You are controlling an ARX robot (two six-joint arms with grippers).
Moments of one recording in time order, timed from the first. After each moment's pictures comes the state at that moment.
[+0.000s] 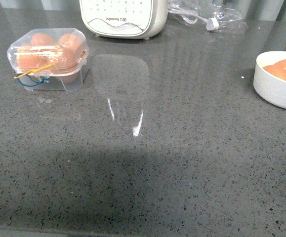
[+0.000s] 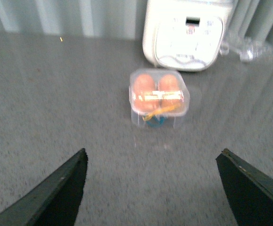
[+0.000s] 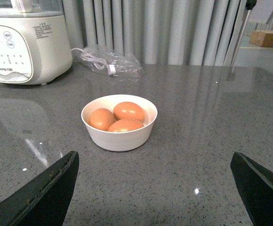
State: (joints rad) left arm -0.30 0.17 0.19 -0.03 -0.28 -0.04; right arm 0.00 0.00 0.01 0.00 0.00 -0.01
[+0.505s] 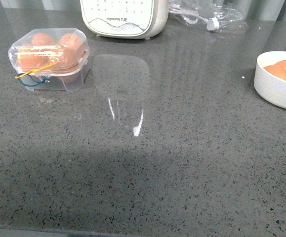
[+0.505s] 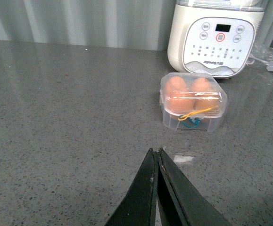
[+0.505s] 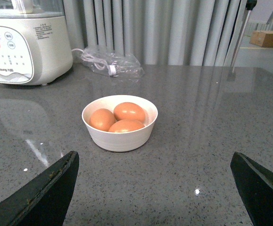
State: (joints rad) left arm 0.00 0.06 0.07 -0.01 -0.01 -0.01; right arm 0.00 0.00 0.01 0.00 0.00 -0.01
